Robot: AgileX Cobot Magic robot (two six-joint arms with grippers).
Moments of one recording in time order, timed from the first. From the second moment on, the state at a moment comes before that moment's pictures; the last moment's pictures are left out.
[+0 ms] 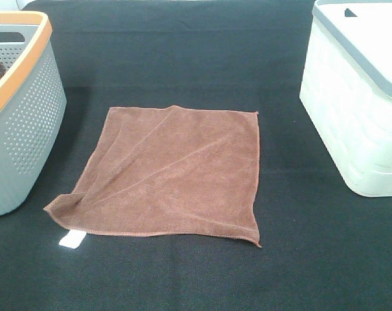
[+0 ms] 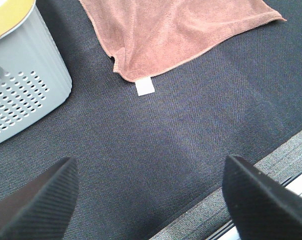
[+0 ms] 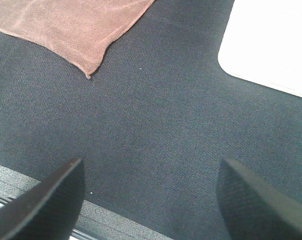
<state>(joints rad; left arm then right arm) -0.42 0.26 -0.50 -0.08 1.06 0.12 0.26 0.29 -0.51 0.12 1.07 -0.14</state>
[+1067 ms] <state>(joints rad) -0.09 0.13 -0.50 -0.08 1.05 0.12 0.03 0.19 -0.51 0.13 1.07 -0.14</state>
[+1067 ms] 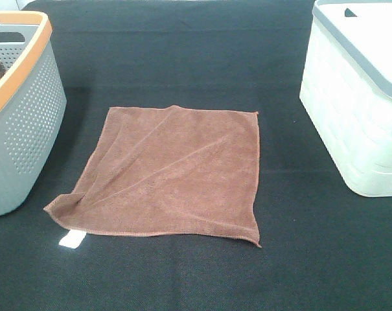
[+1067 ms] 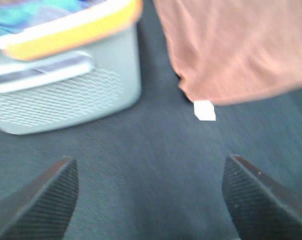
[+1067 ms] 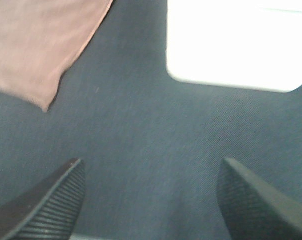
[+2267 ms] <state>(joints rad) -0.04 0.00 -0.50 -0.08 1.05 0.12 0.02 -0.01 -0.50 0.15 1.07 -0.14</state>
